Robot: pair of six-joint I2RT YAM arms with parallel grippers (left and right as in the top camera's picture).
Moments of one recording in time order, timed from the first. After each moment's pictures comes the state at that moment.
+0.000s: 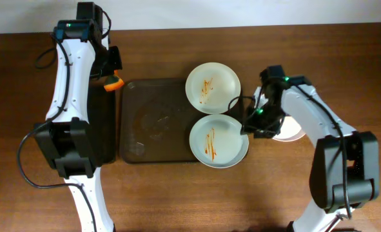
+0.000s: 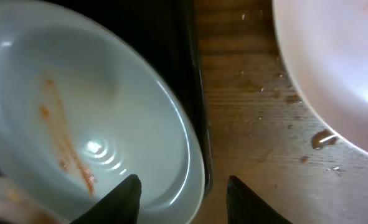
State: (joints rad) left arm 0.00 2.27 2.29 -1.34 0.00 -0.18; right arm 0.14 1.88 1.30 -1.05 -0.30 0.29
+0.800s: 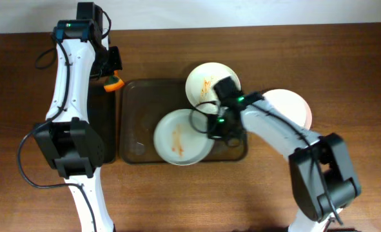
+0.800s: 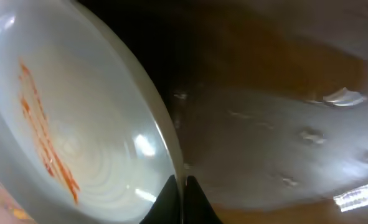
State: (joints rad) left arm 0.00 2.27 2.29 -1.34 0.00 -0.18; right arm 0.46 1.88 1.25 -0.72 -0.28 0.52
